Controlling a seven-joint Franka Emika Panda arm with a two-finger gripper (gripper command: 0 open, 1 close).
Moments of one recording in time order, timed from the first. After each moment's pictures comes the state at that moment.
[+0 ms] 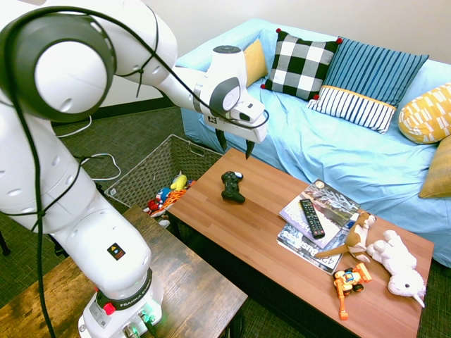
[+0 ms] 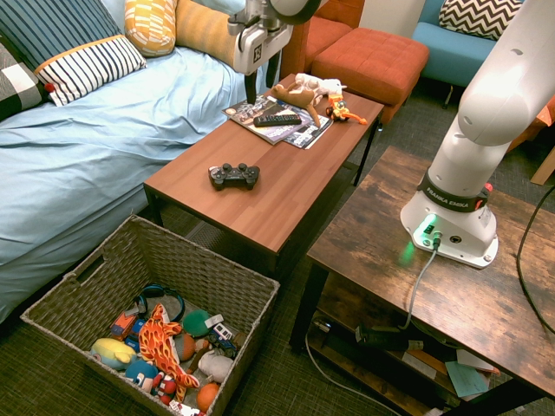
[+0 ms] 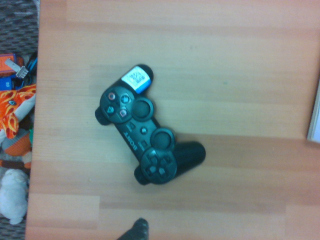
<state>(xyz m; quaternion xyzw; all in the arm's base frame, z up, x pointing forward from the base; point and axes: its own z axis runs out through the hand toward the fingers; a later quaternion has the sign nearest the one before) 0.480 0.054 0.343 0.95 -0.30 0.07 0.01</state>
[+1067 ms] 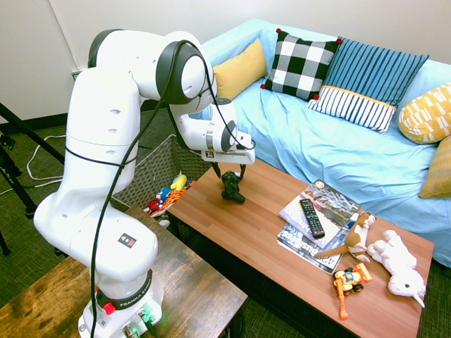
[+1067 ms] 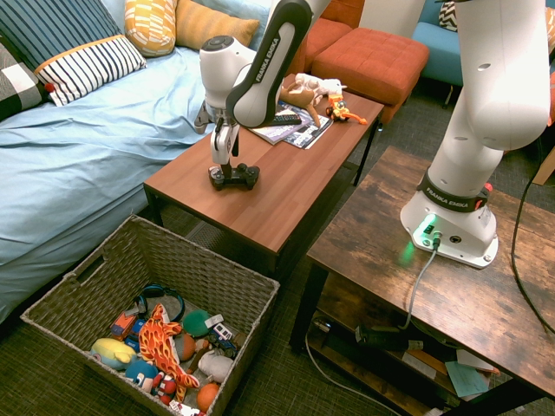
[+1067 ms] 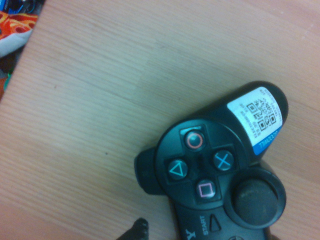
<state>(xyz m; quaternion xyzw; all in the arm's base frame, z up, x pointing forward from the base) 0.538 0.114 0.132 0.99 -0.16 0.03 0.05</state>
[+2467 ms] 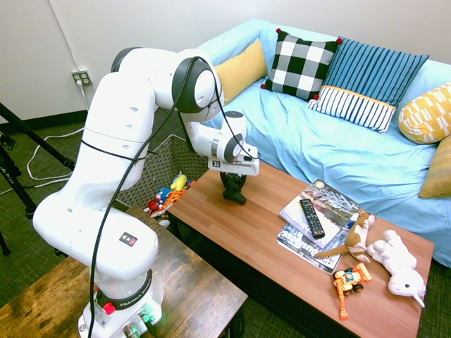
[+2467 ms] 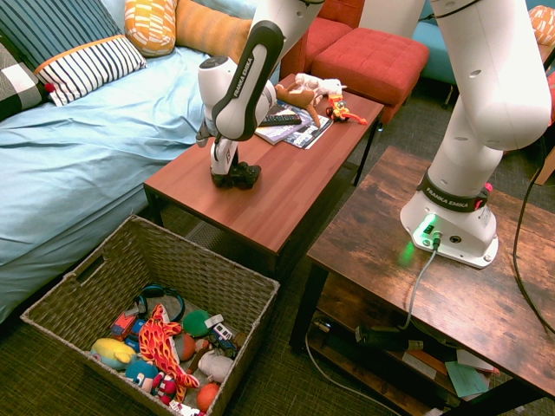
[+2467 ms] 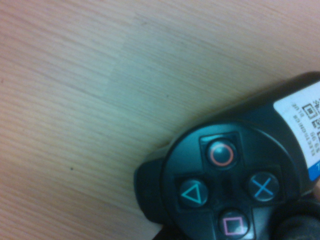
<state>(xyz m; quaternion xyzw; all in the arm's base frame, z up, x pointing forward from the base) 0.557 0.096 0.093 0.99 -0.17 -0.01 0.04</state>
